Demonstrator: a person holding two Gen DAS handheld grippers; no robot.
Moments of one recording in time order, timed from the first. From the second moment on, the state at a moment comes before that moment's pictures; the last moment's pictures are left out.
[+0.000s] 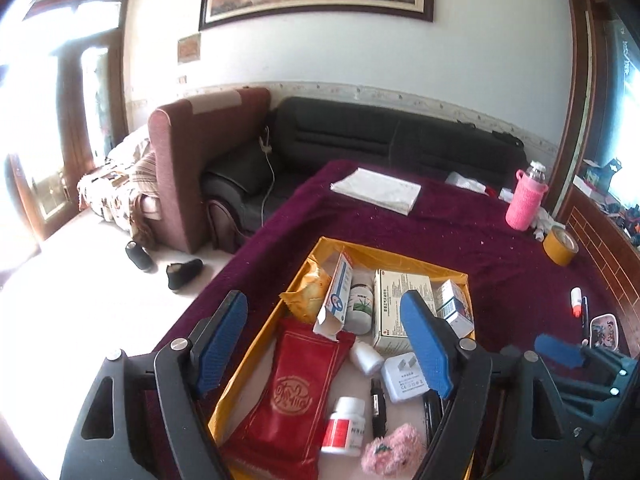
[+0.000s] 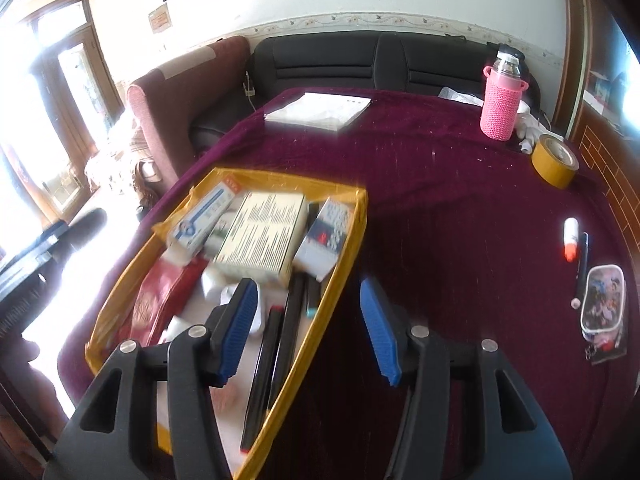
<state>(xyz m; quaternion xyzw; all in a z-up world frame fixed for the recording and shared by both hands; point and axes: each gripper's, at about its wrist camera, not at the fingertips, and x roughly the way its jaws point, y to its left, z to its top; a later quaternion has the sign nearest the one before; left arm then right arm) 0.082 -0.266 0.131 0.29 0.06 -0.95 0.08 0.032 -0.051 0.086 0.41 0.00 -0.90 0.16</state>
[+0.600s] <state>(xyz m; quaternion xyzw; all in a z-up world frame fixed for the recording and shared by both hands) 0.121 -0.203 0.154 0.26 0.01 -0.96 0.07 0.065 0.009 0.078 0.40 -0.04 -0.91 0.14</state>
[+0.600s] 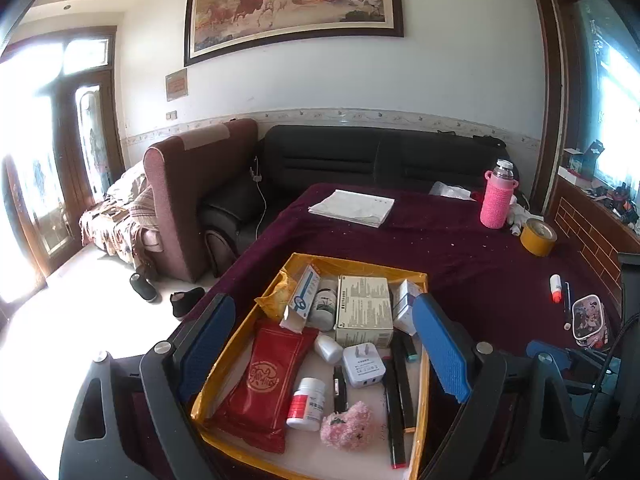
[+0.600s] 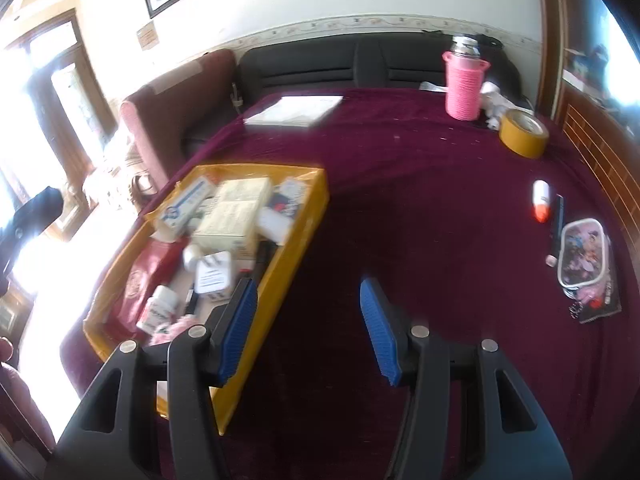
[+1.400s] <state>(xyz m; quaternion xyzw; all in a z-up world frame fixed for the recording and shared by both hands) 0.090 -0.084 0.117 0.34 -0.05 -0.94 -0.04 0.038 0.179 0.069 0.38 -0.14 -0.91 0.04</state>
